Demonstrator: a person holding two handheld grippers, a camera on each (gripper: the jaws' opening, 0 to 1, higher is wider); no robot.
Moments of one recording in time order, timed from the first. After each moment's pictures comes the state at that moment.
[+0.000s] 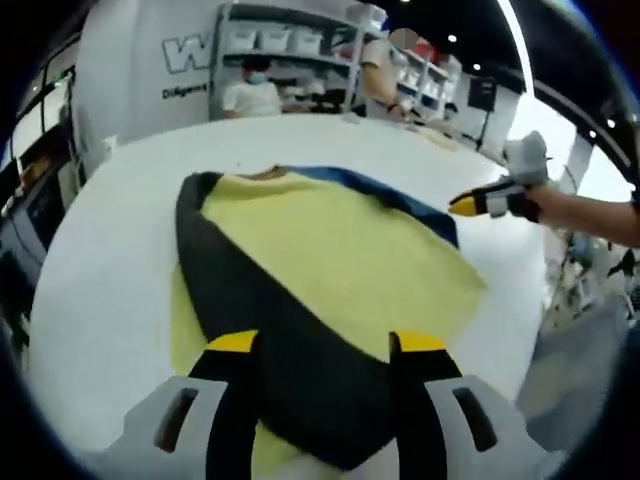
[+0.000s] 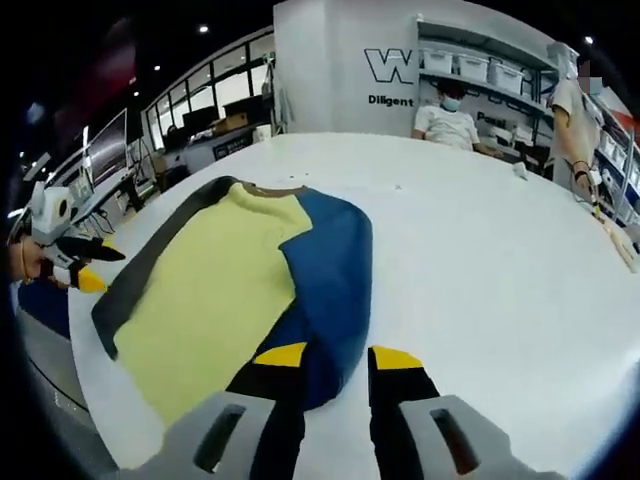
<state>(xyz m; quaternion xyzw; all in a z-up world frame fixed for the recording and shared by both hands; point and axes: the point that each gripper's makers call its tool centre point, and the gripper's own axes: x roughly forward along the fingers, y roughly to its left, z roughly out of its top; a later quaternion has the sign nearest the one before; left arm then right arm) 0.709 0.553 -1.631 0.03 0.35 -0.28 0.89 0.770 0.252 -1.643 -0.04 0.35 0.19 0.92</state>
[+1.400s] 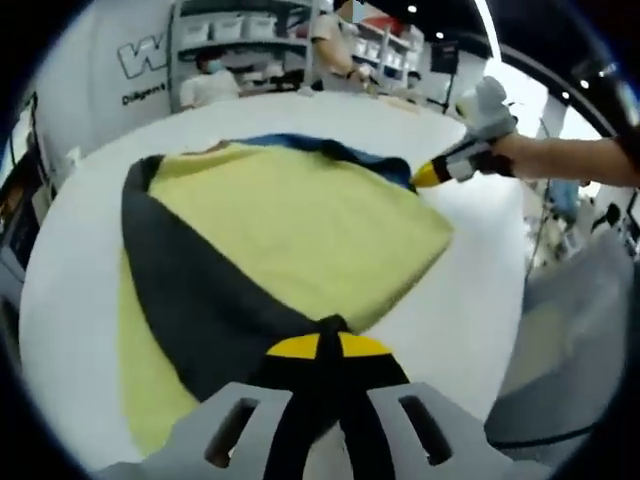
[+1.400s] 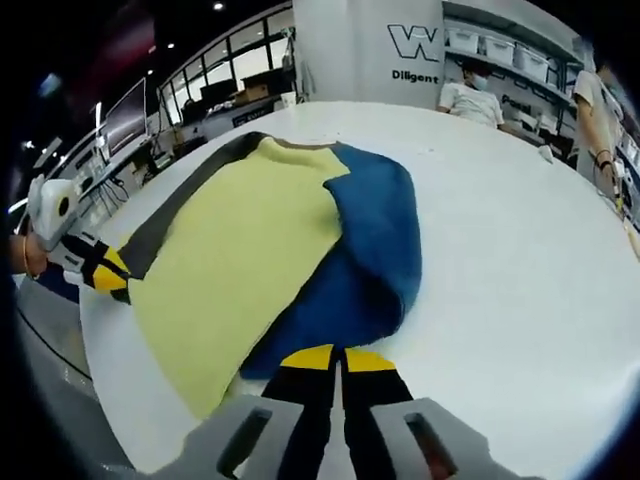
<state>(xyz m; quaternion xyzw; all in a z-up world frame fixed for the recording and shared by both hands) 0.650 0.517 -1.664 0.08 0.37 -0.35 0.86 0.730 0.269 -1.676 -0.07 0.40 0.23 0.89</state>
